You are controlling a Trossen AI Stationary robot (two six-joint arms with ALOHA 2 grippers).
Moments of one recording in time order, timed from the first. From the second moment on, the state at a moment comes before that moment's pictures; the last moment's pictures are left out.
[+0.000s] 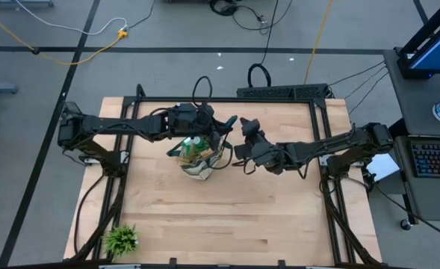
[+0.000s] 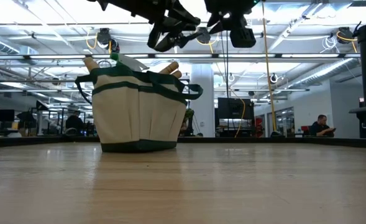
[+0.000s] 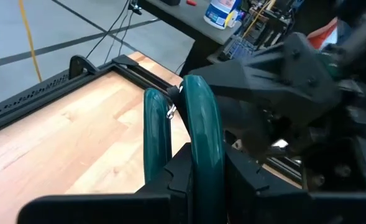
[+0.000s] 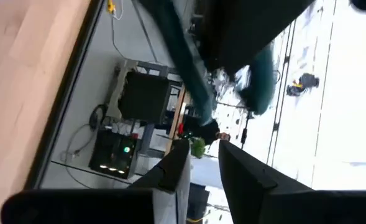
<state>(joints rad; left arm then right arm) 0.16 1.48 1.16 0.07 -0.01 -0.46 0.15 1.50 1.09 0.08 1.17 -1.41</state>
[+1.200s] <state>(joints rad) -0.01 1.32 0.94 0.22 -0.24 -0.29 0.08 1.30 1.09 -0.62 0.85 -0.05</state>
